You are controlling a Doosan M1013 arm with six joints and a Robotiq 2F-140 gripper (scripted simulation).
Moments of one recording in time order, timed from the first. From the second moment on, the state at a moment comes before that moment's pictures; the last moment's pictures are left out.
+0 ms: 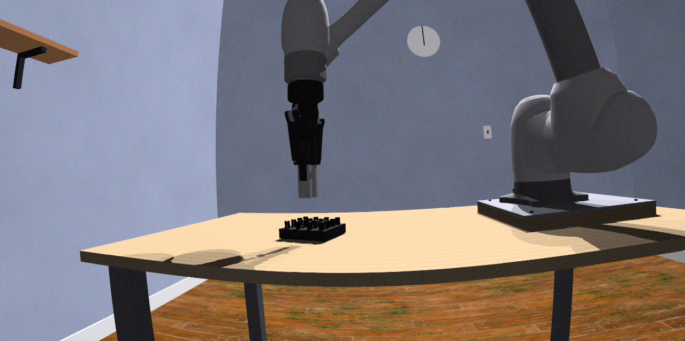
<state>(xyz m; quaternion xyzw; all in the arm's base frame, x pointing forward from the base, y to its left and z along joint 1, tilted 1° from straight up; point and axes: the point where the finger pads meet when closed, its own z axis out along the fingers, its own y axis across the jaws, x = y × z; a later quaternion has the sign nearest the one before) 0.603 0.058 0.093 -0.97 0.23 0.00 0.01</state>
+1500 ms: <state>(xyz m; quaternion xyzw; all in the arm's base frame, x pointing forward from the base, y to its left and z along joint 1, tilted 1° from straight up) 0.604 0.058 0.066 -0.97 0.23 0.00 0.01</state>
